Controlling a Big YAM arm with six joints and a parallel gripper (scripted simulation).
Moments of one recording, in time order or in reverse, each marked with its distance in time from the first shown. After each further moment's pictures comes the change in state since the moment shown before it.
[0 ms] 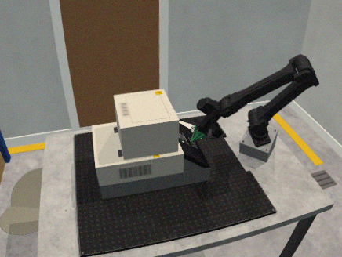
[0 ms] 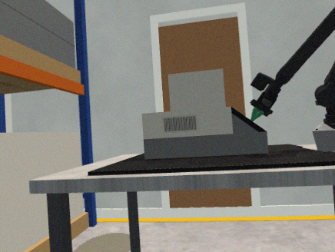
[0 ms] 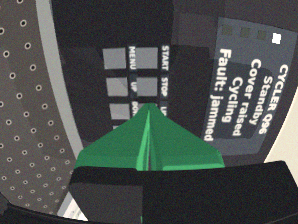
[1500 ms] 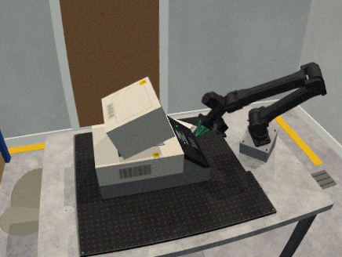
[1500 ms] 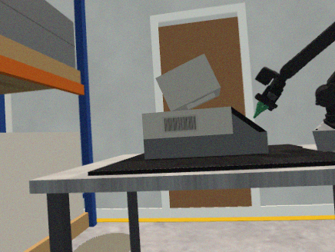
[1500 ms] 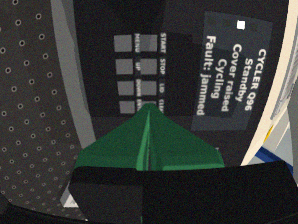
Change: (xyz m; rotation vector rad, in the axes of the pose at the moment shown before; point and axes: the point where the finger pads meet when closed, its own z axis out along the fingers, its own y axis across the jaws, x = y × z) arm 0.000 0.001 -0.033 0.012 -0.001 -0.008
